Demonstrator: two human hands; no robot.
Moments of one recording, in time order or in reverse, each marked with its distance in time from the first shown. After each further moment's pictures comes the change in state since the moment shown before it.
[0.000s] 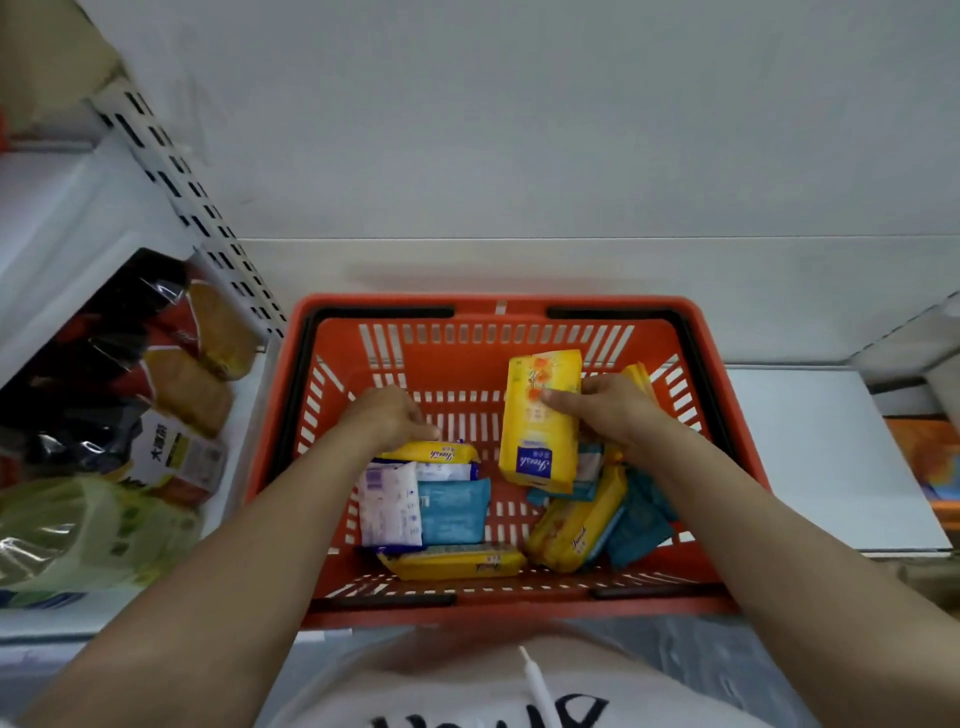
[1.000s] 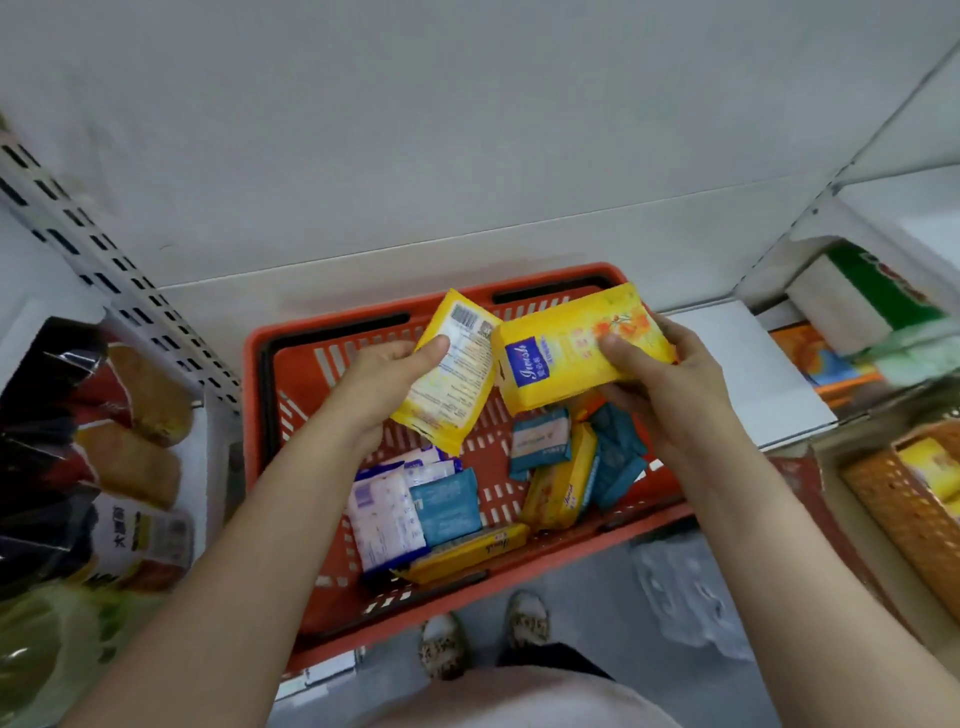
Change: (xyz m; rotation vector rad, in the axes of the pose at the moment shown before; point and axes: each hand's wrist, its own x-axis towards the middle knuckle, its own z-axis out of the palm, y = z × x) left_hand -0.045 0.044 -0.046 -1.042 -0.080 0.256; right_hand -0.126 -0.004 0.002 0.769 0.513 -0.339
